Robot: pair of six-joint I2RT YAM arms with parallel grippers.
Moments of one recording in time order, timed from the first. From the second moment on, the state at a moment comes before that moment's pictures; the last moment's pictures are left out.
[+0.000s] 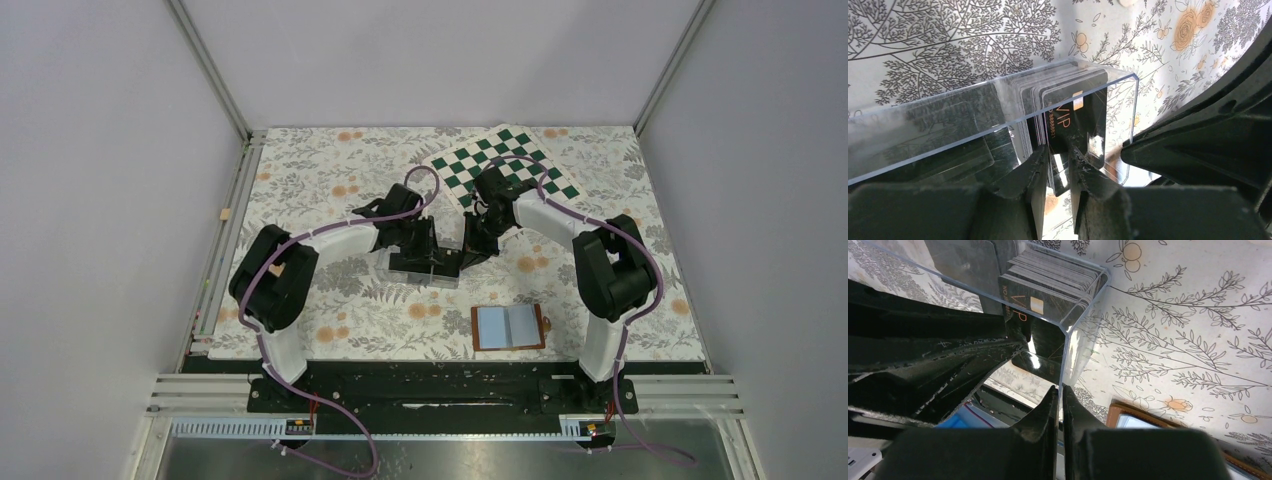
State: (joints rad) left arm -0.59 1.82 1.14 -0.27 0.37 -0.61; right arm 0.50 1.88 1.33 -0.75 -0.44 0.58
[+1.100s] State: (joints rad) left arm -0.65 1.83 1.23 -0.43 0.23 -0.55; right arm 0.50 1.90 1.36 -0.77 -0.44 0.58
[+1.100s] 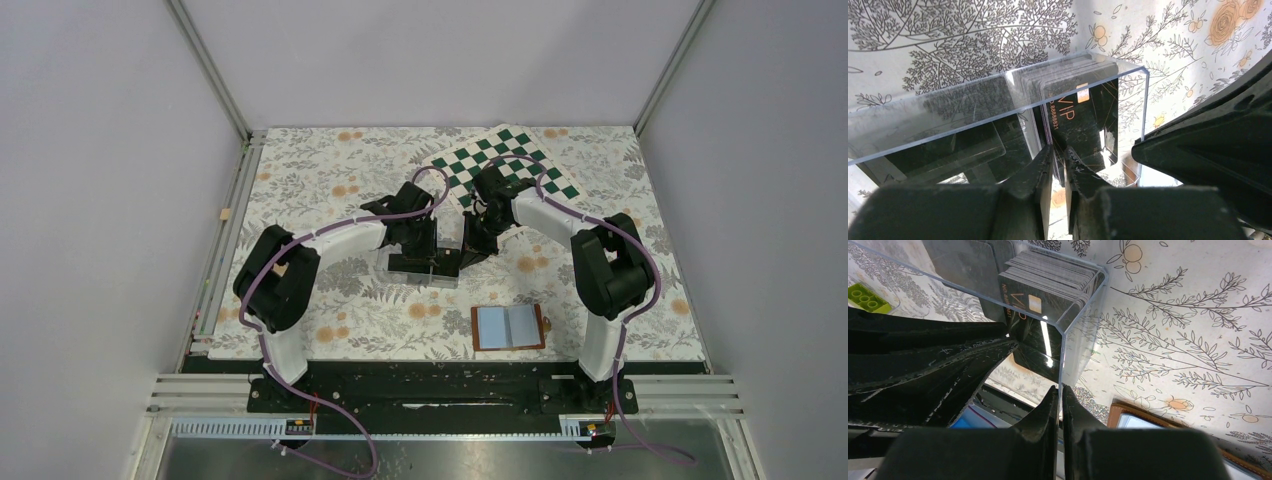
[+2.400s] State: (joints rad) left arm -0.67 1.81 1.24 -0.46 0.21 -0.56; right arm 0.50 1.90 1.36 -0.77 -0.45 0.58
